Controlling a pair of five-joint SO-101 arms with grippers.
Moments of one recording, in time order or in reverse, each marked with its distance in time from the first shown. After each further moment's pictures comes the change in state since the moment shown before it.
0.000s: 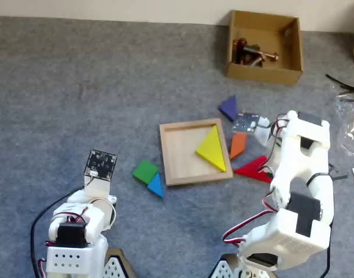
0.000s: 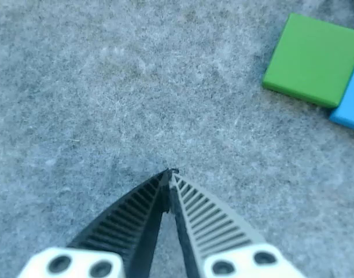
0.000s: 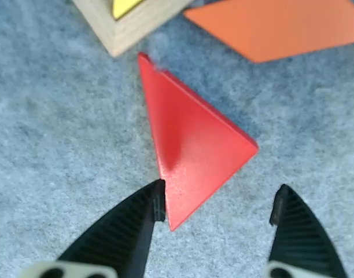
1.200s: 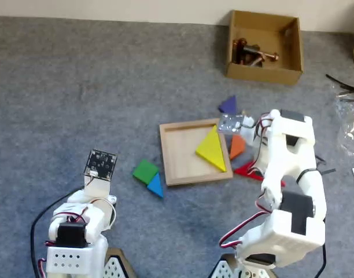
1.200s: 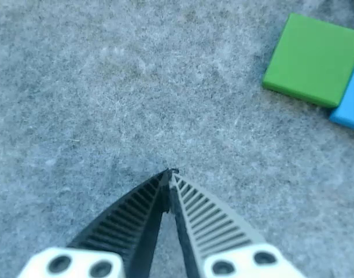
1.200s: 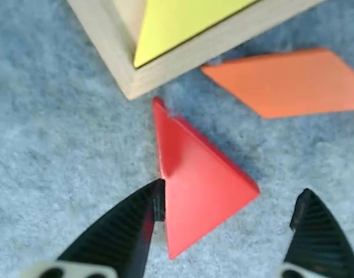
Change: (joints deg) left arm 0.0 0.0 0.0 0.0 0.0; right arm -6.2 0.0 1.5 -2.1 -2.1
